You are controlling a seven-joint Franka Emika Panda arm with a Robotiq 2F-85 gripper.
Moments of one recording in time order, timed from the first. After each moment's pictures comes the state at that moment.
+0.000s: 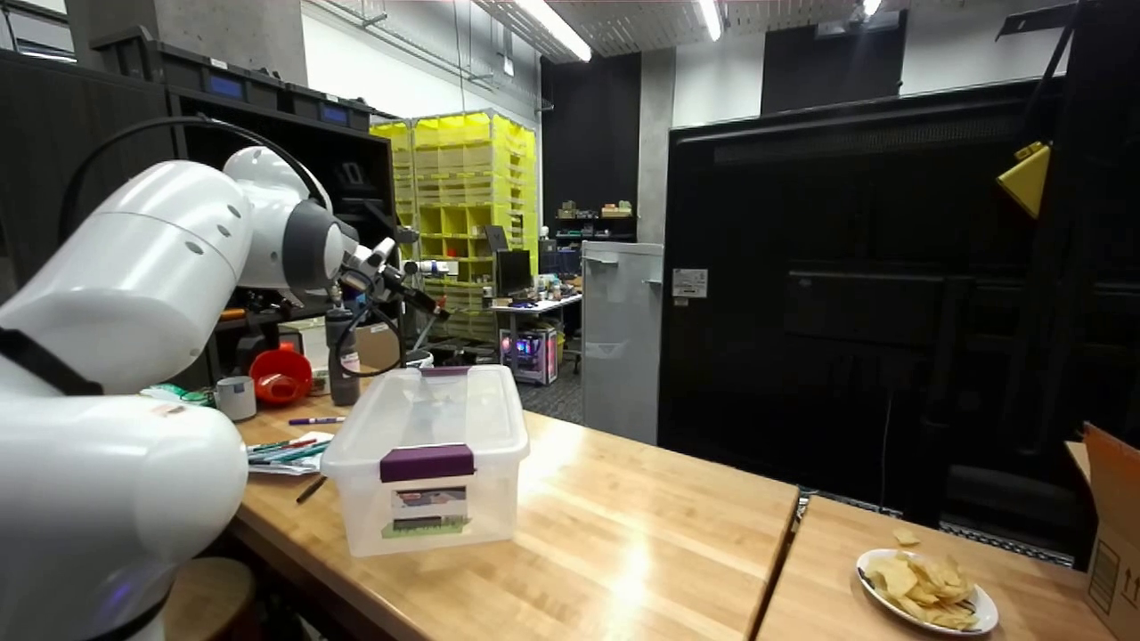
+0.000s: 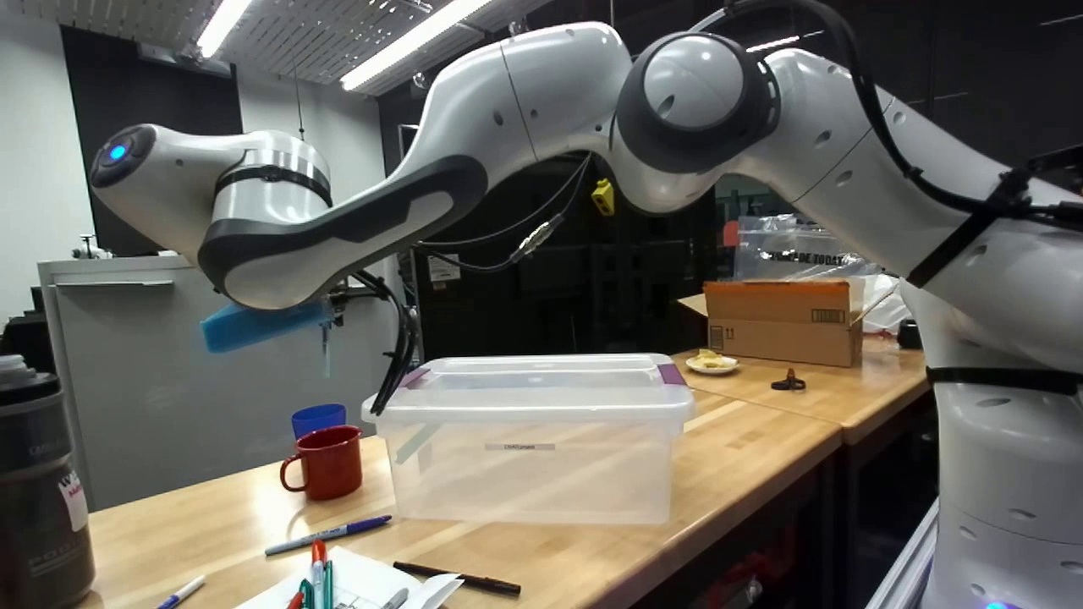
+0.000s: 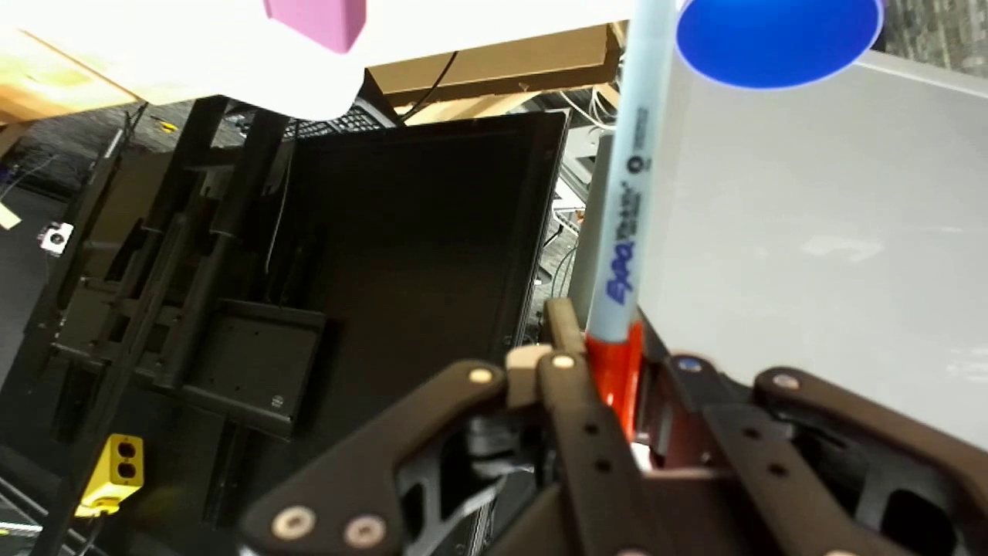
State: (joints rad) arm 0.63 0.82 0.22 -0.98 -1.18 1.70 1.51
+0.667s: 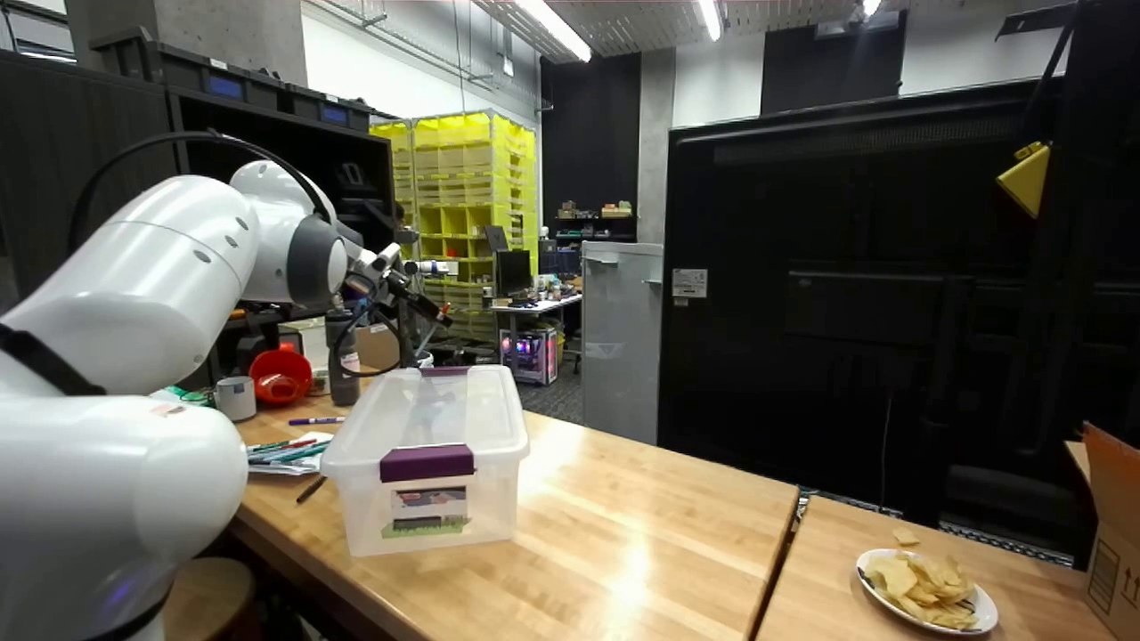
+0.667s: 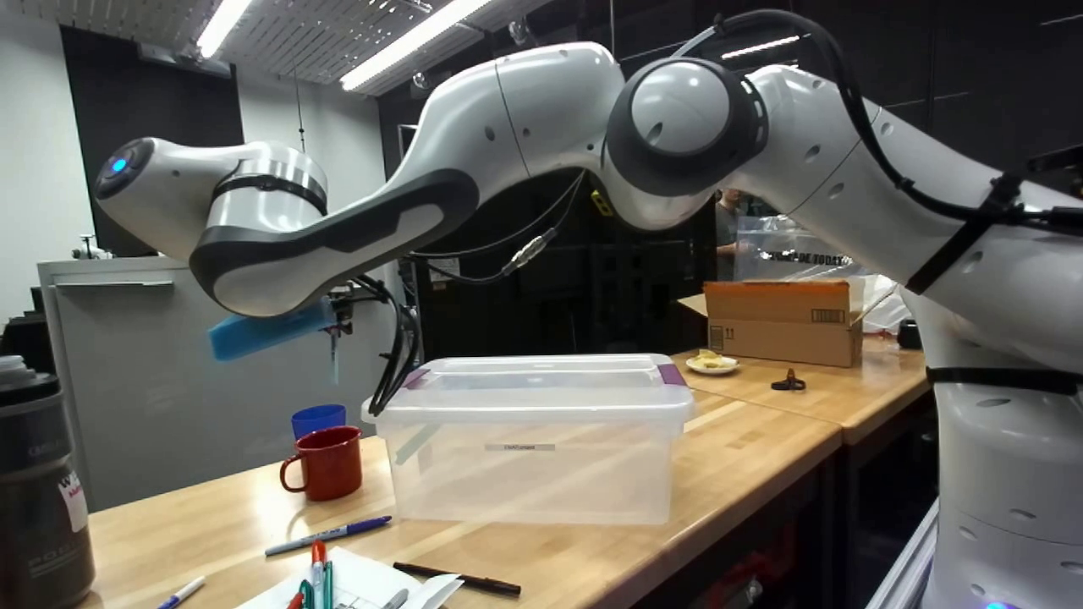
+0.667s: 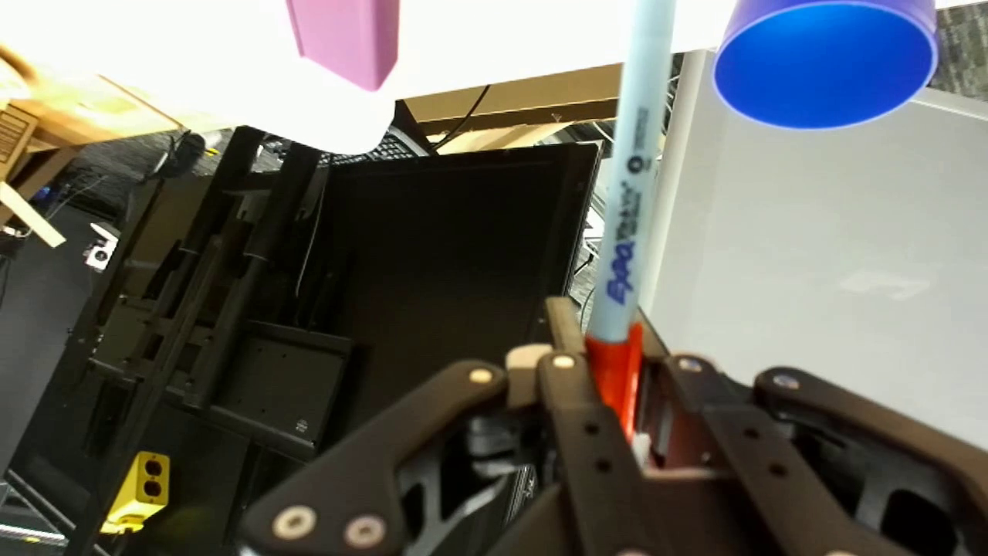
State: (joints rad) arm 0.63 0.88 0.22 -0.90 -1.15 1.63 1.47
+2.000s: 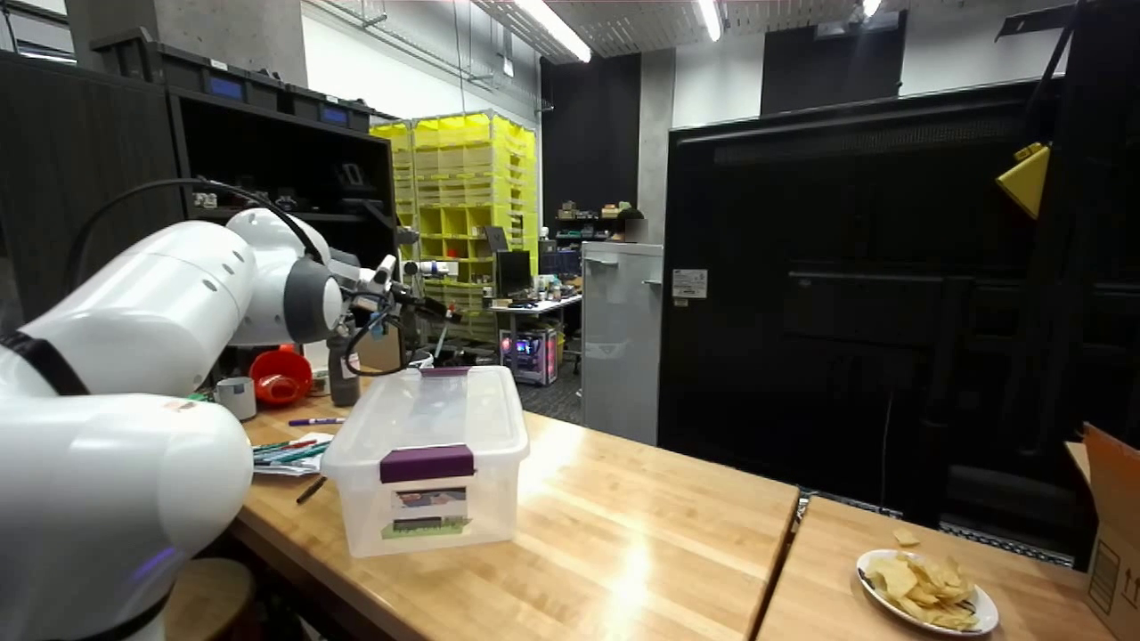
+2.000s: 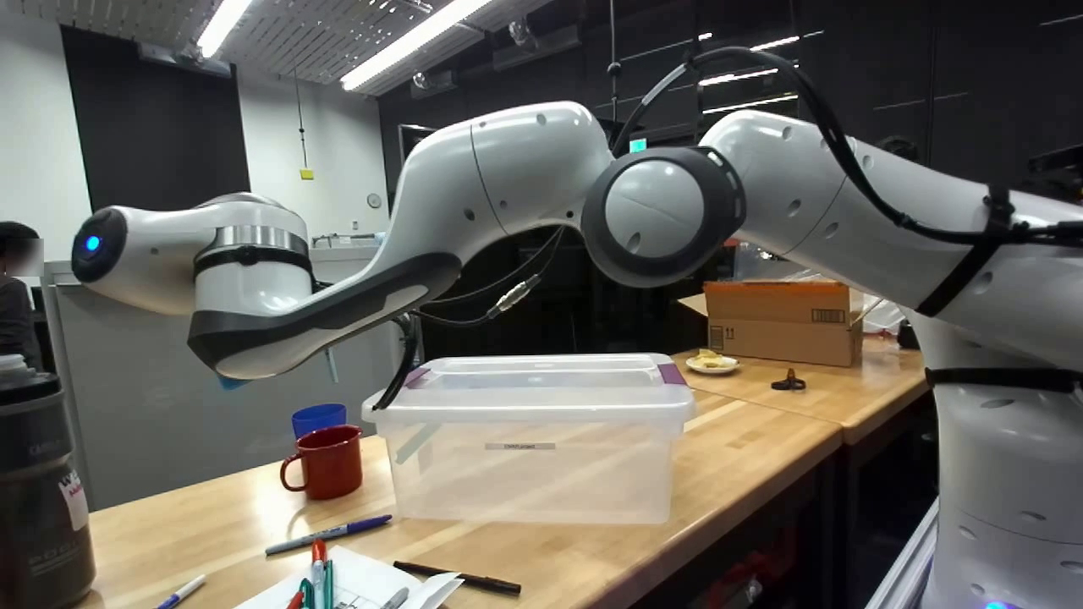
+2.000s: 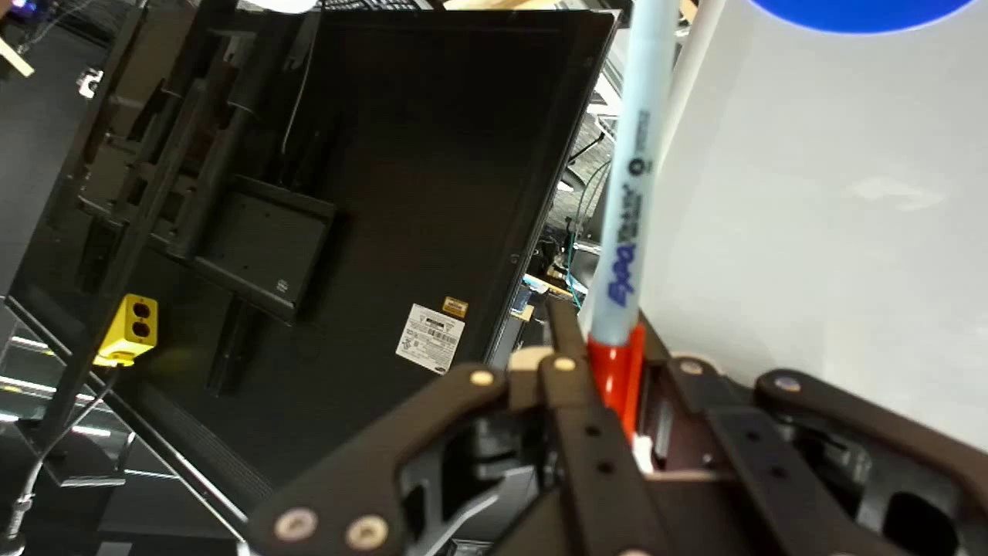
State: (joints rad) arm 0.73 1.07 0.06 -0.68 -1.28 1.67 1.38
